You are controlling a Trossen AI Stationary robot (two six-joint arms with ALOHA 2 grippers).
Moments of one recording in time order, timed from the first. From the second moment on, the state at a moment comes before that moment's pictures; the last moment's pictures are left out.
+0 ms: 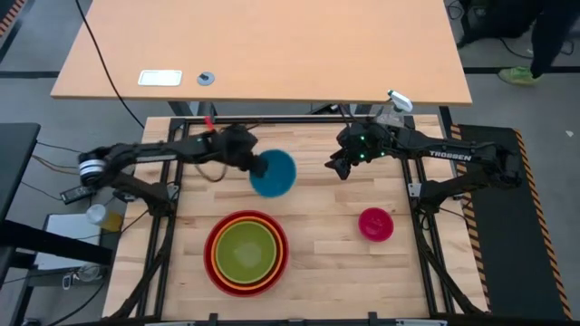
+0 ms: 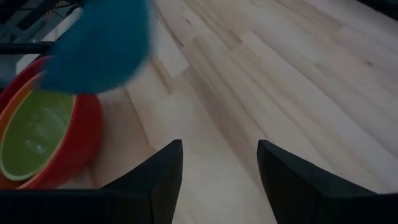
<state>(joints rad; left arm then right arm) 0.36 1.33 0.90 -0.31 0.17 -0.74 -0.36 1.23 0.93 -0.45 -0.19 0.41</state>
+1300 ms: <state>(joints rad) -0.39 1.54 1.06 -0.97 -0.04 -1.36 -0.39 1.23 0.93 -0.42 -0.40 0.19</state>
